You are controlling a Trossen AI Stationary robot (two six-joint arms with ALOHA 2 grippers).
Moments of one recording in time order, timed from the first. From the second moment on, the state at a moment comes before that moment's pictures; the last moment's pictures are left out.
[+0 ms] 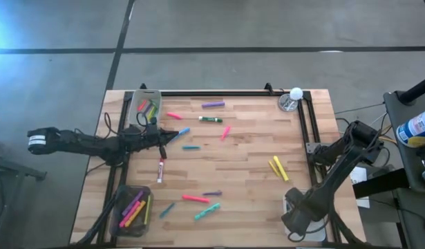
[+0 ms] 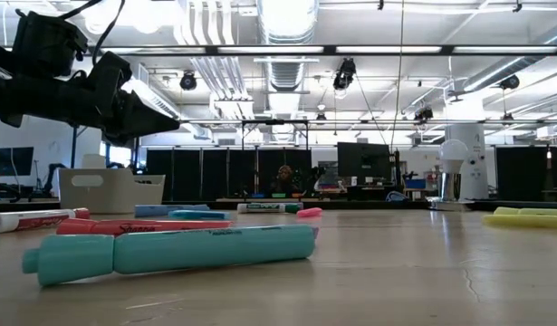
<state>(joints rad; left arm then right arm) 0.19 0.83 0.01 0.76 -0.17 -0.11 0.96 1.58 0.97 -0.92 -0.26 2.00</state>
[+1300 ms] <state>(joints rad) 0.19 0.83 0.01 0.74 -0.17 -0.11 0.40 1.30 0.76 -0.92 0.17 1.25</state>
